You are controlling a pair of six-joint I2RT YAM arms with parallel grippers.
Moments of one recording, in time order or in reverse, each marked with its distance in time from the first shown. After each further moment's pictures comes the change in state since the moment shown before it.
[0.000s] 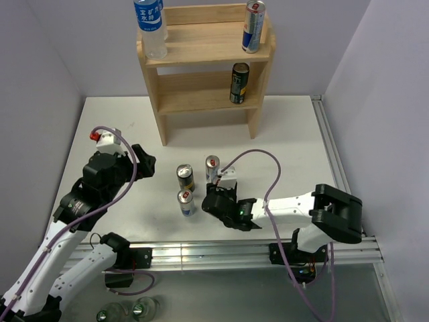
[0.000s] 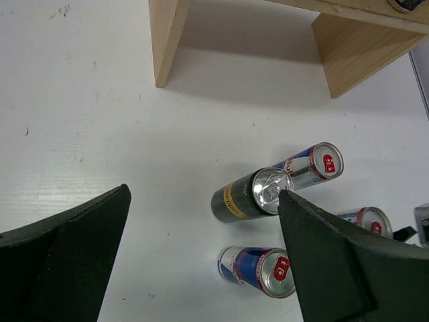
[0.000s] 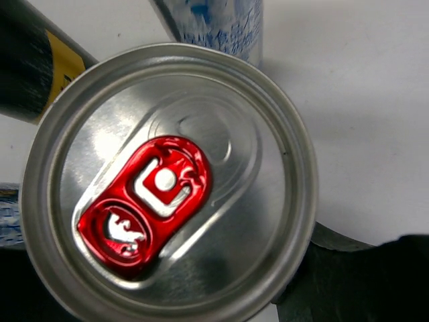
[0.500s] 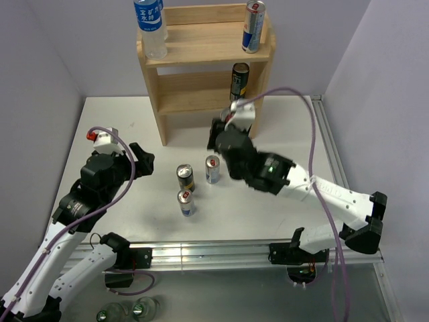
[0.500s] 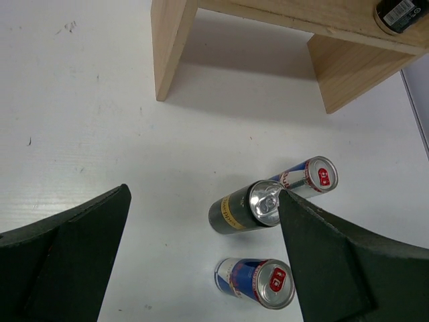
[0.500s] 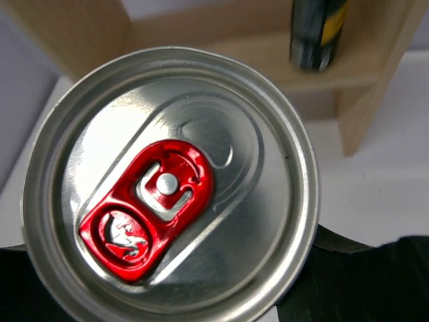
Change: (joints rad) left arm 0.000 -0.014 0.000 0.031 -0.021 -0.006; right arm -0.143 -0.186 0.674 -0.417 0.093 -0.341
